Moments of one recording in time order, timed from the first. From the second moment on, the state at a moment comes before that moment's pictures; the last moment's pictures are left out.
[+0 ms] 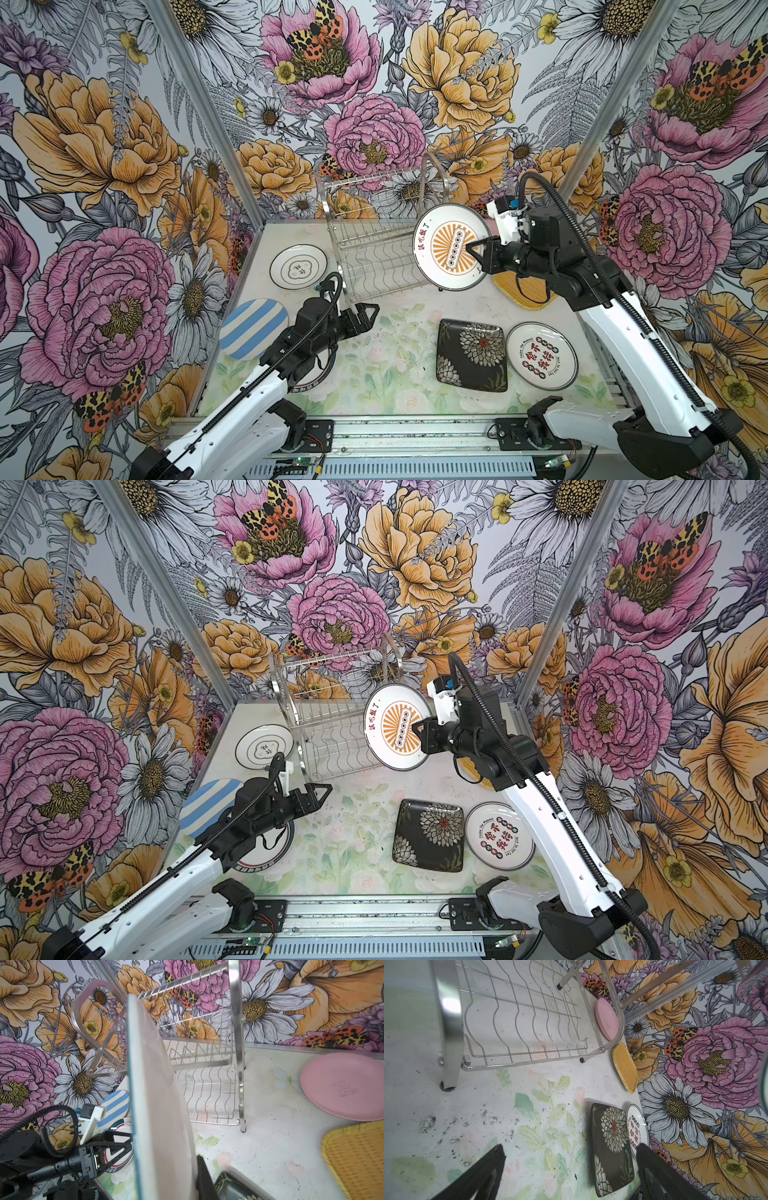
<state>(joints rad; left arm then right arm) -0.52 0.82 0.51 -0.16 0.17 -0.81 0.43 1.23 1.61 -0.90 -0.23 0.26</state>
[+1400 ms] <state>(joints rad) -0.56 0.85 0.51 -0.17 0.04 -0.80 0.63 2.10 2.68 -0.95 0.60 0.04</state>
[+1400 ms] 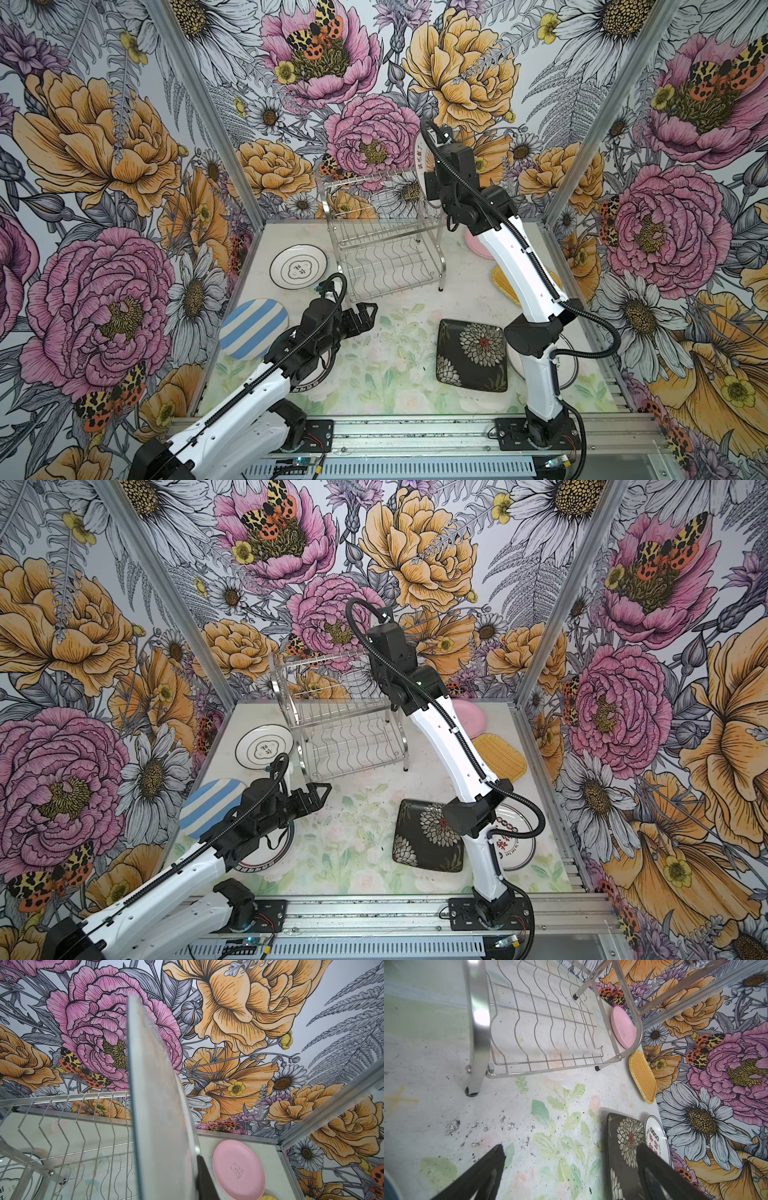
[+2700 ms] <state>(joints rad) -0.56 0.84 0.50 -0.17 0.02 -0.80 0.64 2.14 2.60 -0.93 0.63 0.02</state>
